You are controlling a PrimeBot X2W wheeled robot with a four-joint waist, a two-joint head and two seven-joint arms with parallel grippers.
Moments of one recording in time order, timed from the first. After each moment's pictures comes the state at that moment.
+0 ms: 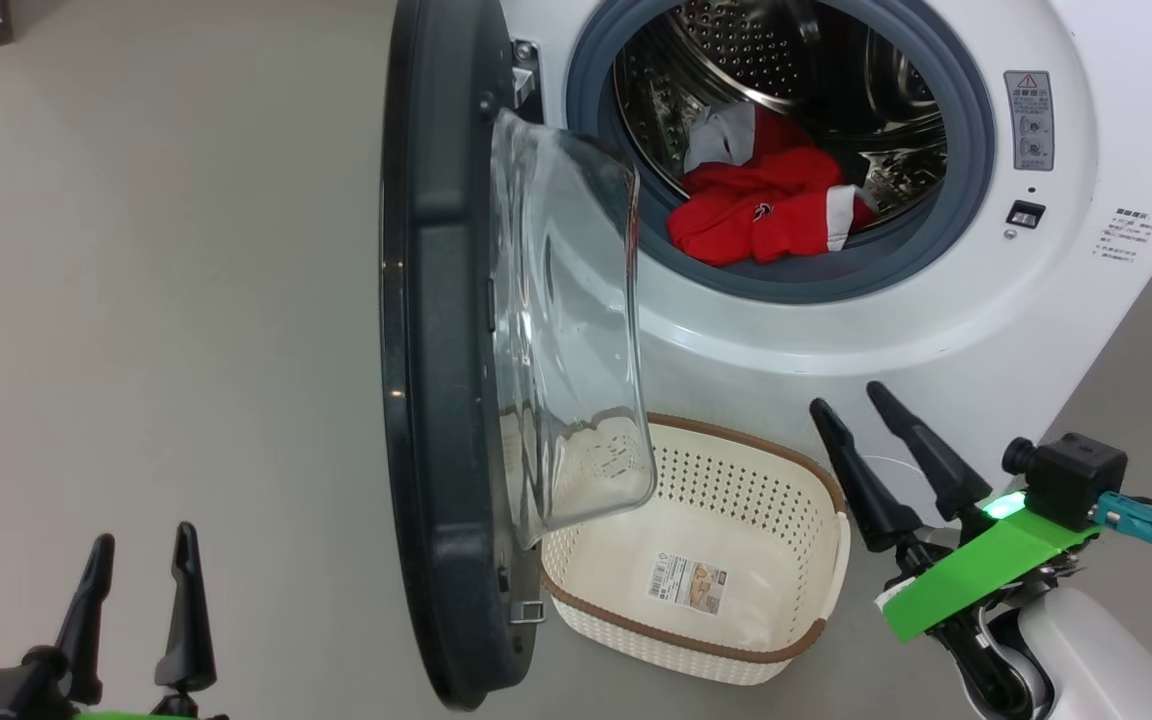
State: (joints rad) left arm 0.02 0.12 0.02 0.08 -0.34 -0.07 -0.23; right arm -0.31 -0.35 0.43 0.24 0.77 0.13 -0.25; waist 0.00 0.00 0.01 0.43
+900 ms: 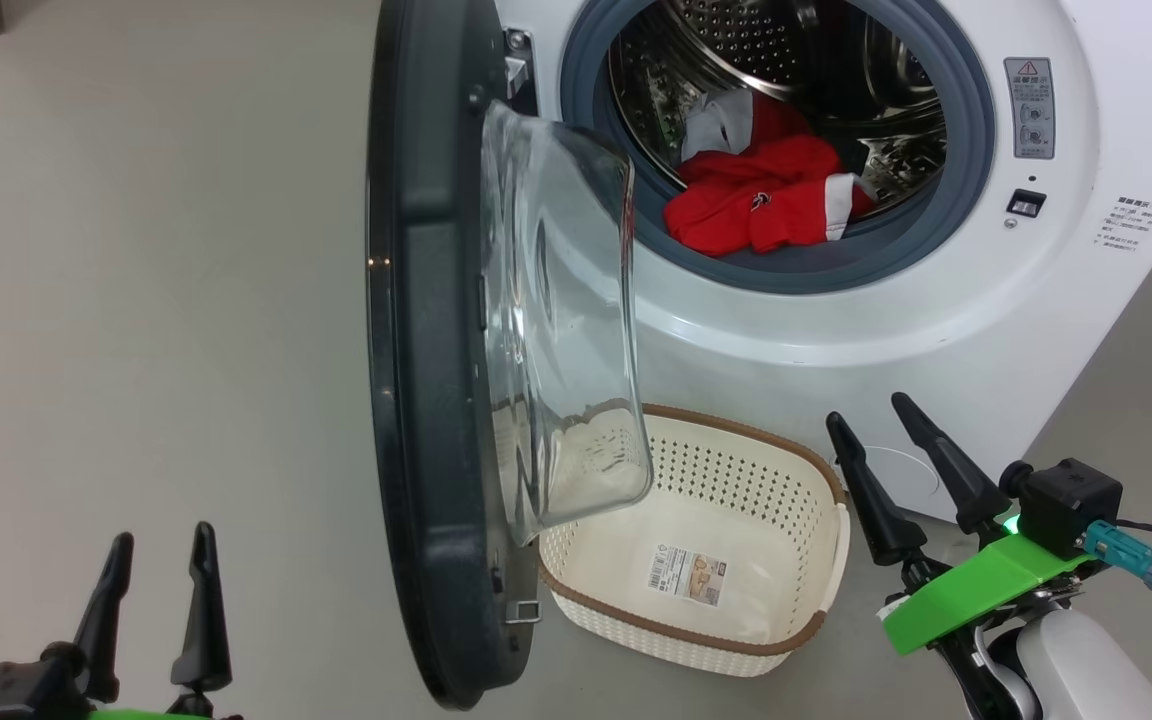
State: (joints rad) left arm 0.02 0.13 -0.02 0.07 -0.35 -0.06 -0.22; right arm -0.25 -0.24 0.24 0.25 0.47 0.13 -0.25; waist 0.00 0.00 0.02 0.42
